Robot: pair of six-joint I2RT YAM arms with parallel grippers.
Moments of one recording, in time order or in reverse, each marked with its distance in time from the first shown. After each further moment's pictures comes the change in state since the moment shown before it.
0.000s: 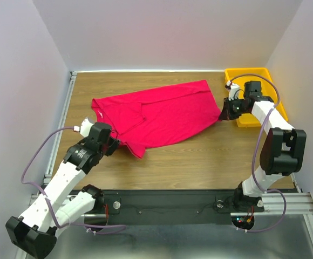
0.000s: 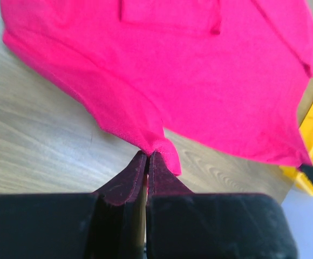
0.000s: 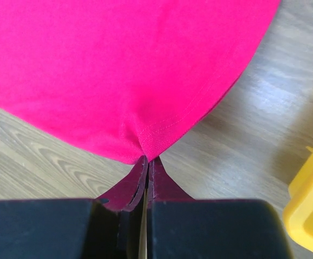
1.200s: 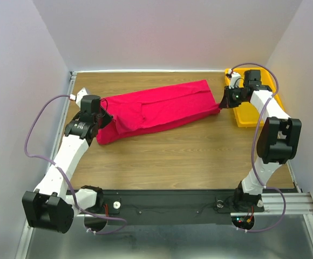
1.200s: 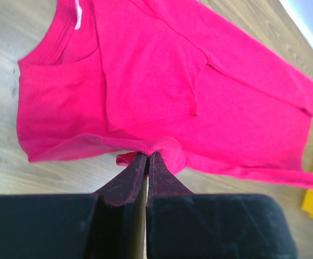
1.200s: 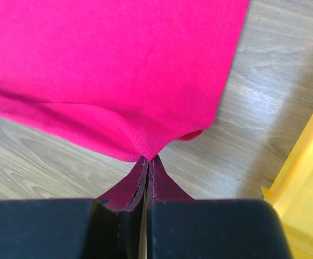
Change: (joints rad) left arm 0.294 0.299 0.219 0.237 0.099 0.431; right arm 0.000 0.163 0.238 0.001 0.035 0.056
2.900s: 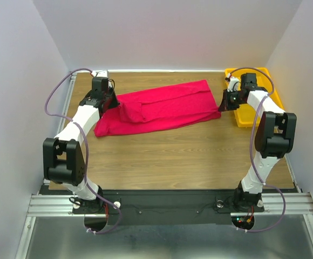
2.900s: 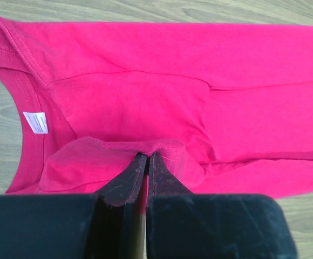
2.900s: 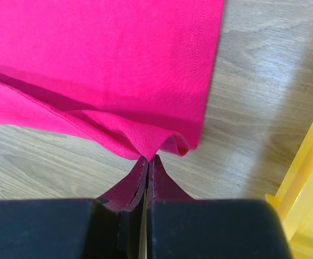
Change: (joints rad) left arm 0.043 0.463 0.214 0.257 0.154 0.434; right arm 0.000 0.098 0.001 0.031 0.057 0.073
